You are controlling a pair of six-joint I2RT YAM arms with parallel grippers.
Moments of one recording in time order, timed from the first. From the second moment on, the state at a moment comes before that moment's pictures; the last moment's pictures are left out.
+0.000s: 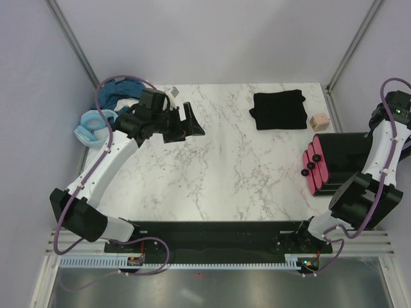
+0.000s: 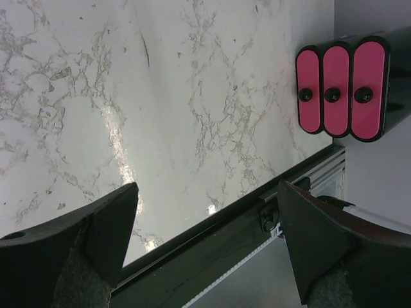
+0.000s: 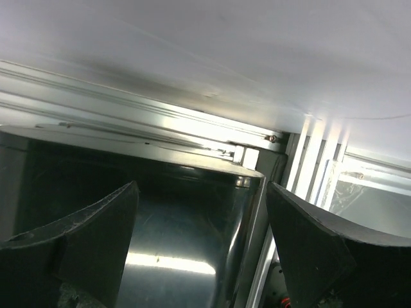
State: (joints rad) left arm -0.43 1.41 1.44 -0.75 0.34 -0.59; right arm -0.58 1.54 1.58 -1.11 0.61 0.55
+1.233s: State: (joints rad) left arm -0.43 1.46 1.48 -0.78 0.26 -0.58; right arm -0.44 1.35 1.06 -0.60 0.44 0.59
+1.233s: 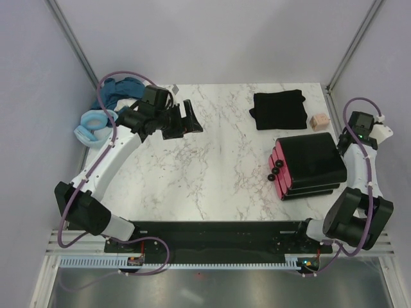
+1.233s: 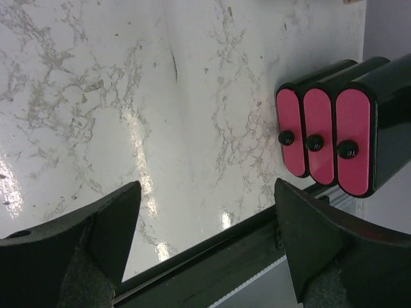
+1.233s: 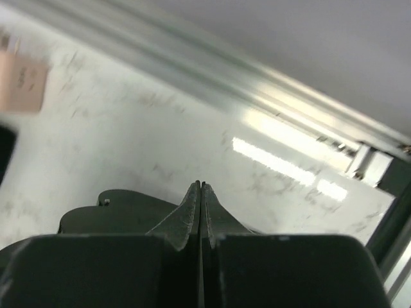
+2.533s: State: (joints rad) left arm -0.52 1.50 1.37 -0.82 0.21 -0.57; right arm 0.44 1.58 1.14 -0.50 -0.04 0.87
